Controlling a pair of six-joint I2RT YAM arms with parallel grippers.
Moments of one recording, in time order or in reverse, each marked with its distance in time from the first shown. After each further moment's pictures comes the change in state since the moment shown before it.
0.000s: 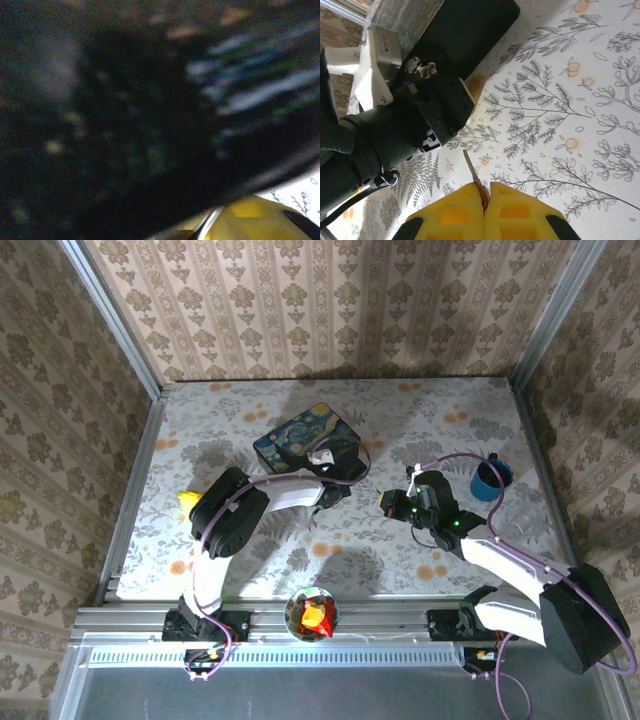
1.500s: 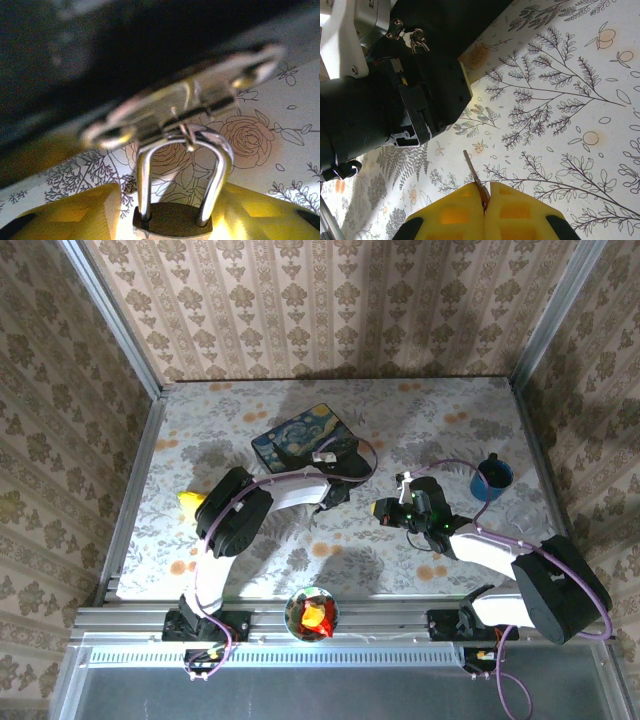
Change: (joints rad) left arm -0.020 0.032 0.087 -0.191 -0.016 0.060; right arm -0.011 0.159 -0.080 0.224 -0.113 -0.071
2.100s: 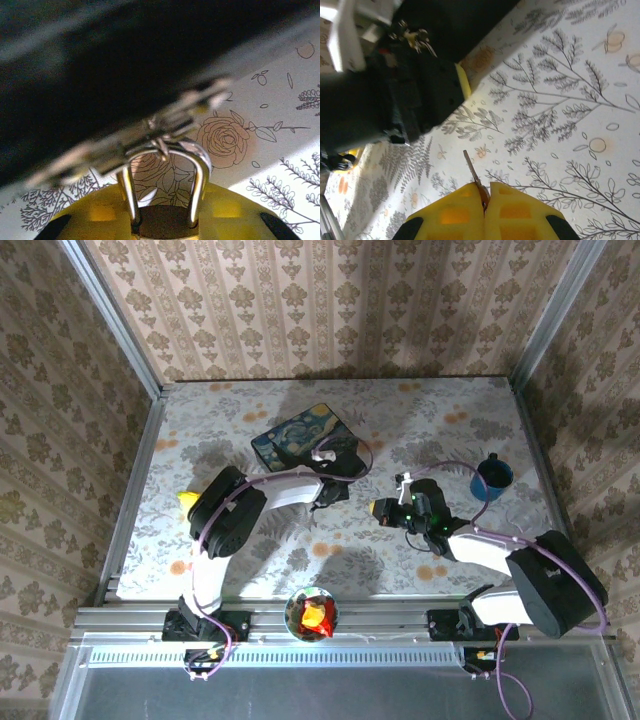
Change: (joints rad) left arm 0.039 -0.047 -0.066 0.111 0.125 0.064; right arm 0.000 0.051 -0.042 0.125 -0.015 0.004
